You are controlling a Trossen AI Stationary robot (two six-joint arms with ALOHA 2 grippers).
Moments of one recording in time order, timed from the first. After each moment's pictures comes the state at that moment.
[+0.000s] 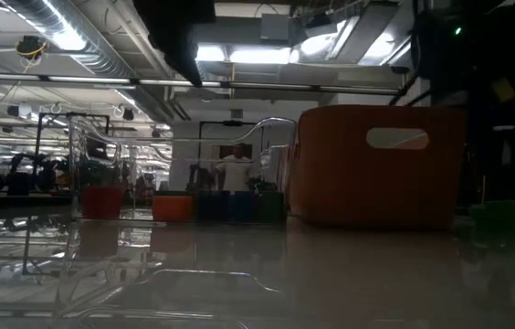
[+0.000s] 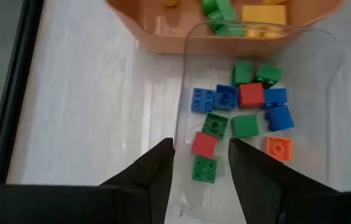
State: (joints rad) left arm 0.26 1.41 1.33 -0.93 0.04 0.19; right arm 0.13 1.33 0.78 -1.17 0.18 -0.09
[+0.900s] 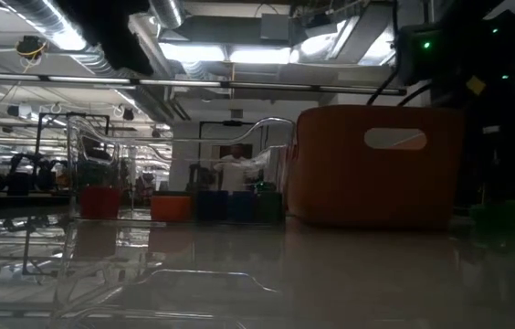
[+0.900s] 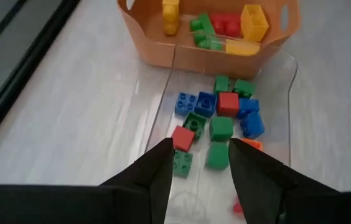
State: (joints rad) left arm 0.22 0.90 0.87 -0.69 0.04 0.01; right arm -0.07 1.28 0.78 -1.15 0.08 -0.21
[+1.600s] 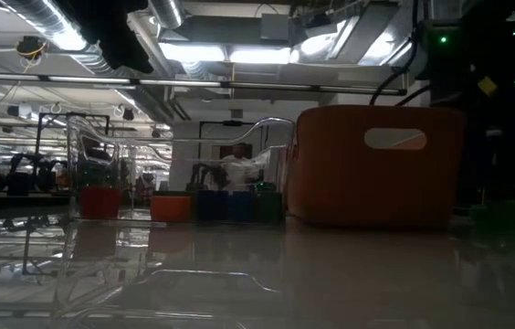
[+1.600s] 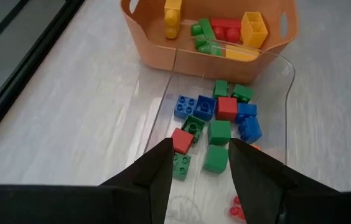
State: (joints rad) left arm 0.22 0.88 0.87 -0.69 0.04 -0.02; right arm -0.07 1.15 0.69 -1.06 0.14 -0.23
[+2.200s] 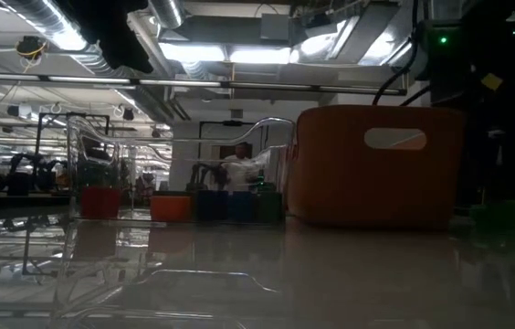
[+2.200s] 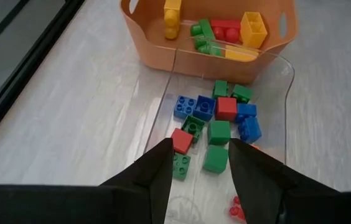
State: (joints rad) left arm 0.22 0.88 0.87 -0.69 0.04 -0.02; right arm -0.07 1.16 0.69 -1.07 0.07 -0.27
